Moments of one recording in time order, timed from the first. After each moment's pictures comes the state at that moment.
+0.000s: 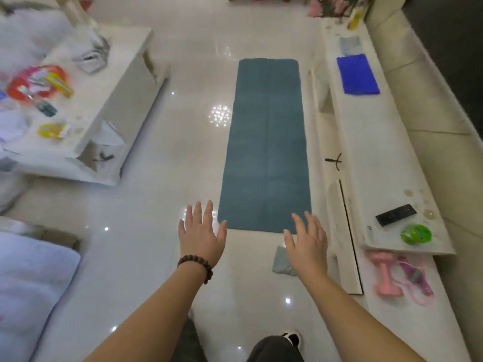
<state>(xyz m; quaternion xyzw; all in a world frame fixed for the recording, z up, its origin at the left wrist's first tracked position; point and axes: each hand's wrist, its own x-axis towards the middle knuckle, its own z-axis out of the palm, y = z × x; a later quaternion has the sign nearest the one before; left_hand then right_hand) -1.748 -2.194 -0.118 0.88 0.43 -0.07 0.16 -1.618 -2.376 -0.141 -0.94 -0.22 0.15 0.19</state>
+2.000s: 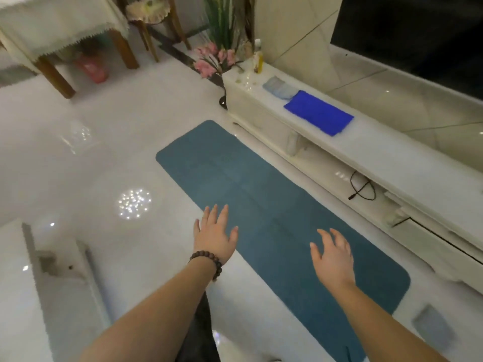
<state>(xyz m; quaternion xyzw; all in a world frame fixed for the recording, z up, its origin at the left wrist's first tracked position) -1.148 -1.461 -0.128 0.98 -0.02 -0.13 0.13 -1.231 -1.717 -0.160 -0.94 0.23 0.09 0.25</state>
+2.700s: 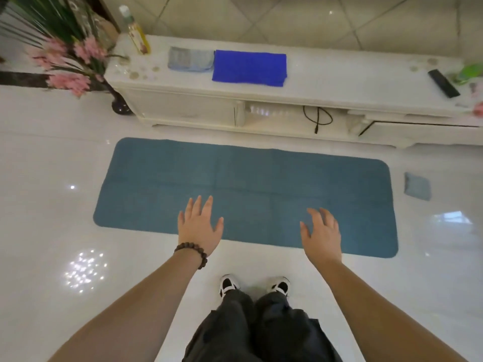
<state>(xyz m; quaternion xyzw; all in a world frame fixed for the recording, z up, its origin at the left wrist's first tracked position) -0.807 -1.320 -0.180 0.91 -0.33 -0.24 0.03 -1.031 -1.486 -0.190 -0.79 0.54 0.04 0.27</state>
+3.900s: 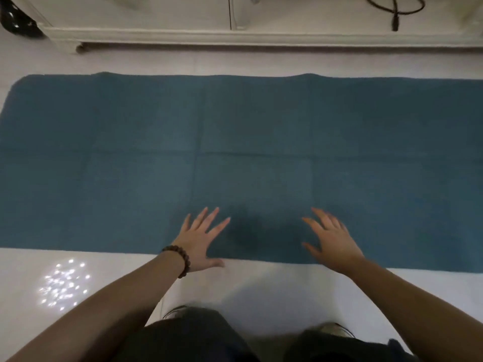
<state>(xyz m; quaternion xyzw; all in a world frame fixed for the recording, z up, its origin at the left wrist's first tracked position) -0.706 -1.302 -0.823 0.73 -0.59 -0.30 -0.15 -0.988 -1.514 -0.811 -0.90 0.33 0.21 0.19</state>
